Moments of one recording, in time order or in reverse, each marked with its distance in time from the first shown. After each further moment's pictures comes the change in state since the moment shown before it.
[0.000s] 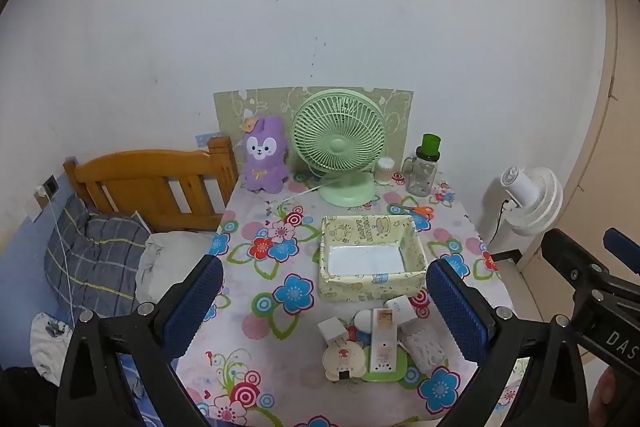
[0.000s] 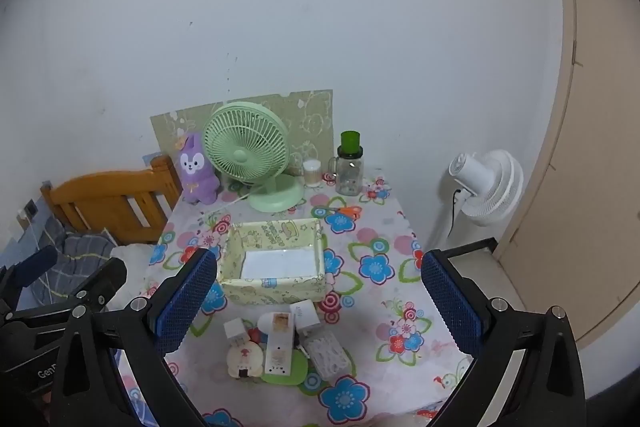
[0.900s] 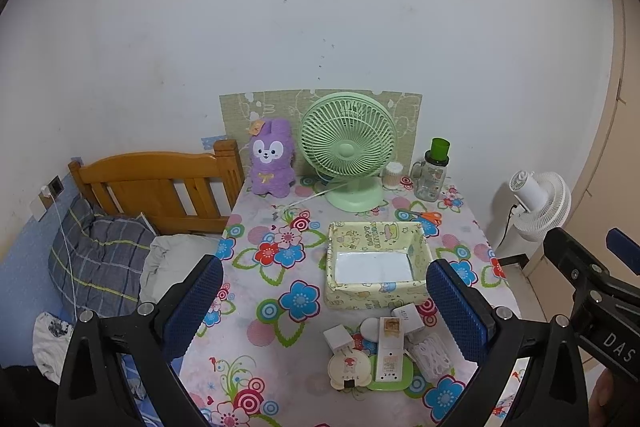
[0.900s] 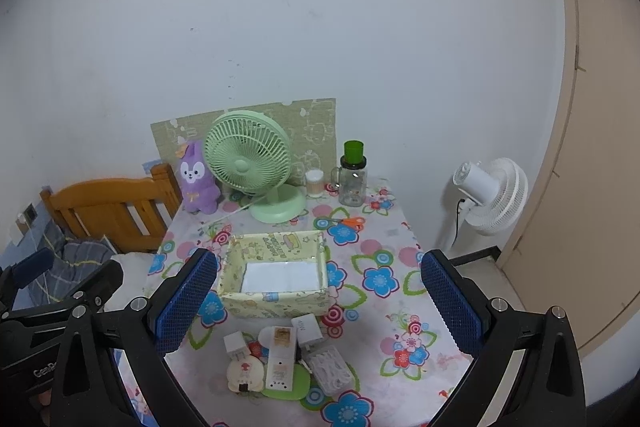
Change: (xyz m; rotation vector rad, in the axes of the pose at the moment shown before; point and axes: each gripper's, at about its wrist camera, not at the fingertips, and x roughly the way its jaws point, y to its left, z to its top) left arm 0.005 0.001 0.003 -0.002 -0.011 0.030; right arm 0.013 0.003 0.005 0.000 -0.038 0.001
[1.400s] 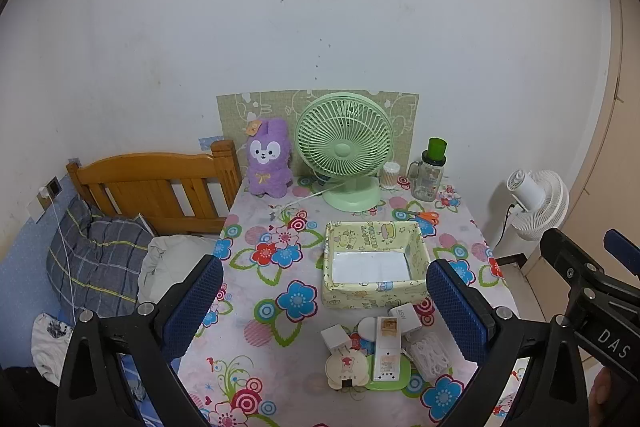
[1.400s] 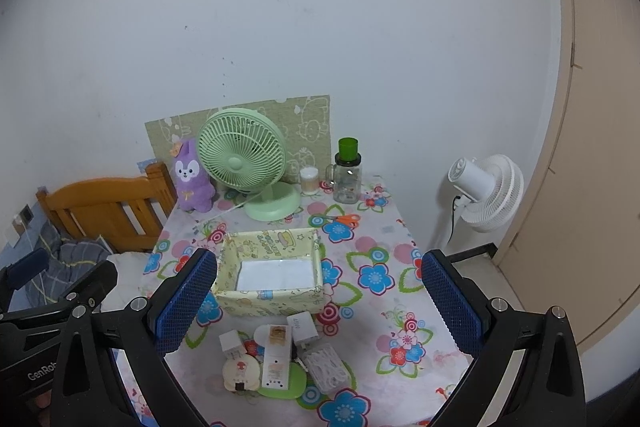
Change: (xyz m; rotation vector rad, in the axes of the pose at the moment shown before) left arm 0.001 -0.001 0.004 0.000 0.004 -0.009; right arm 0.003 -0.003 -0.001 0.007 0.009 -0.013
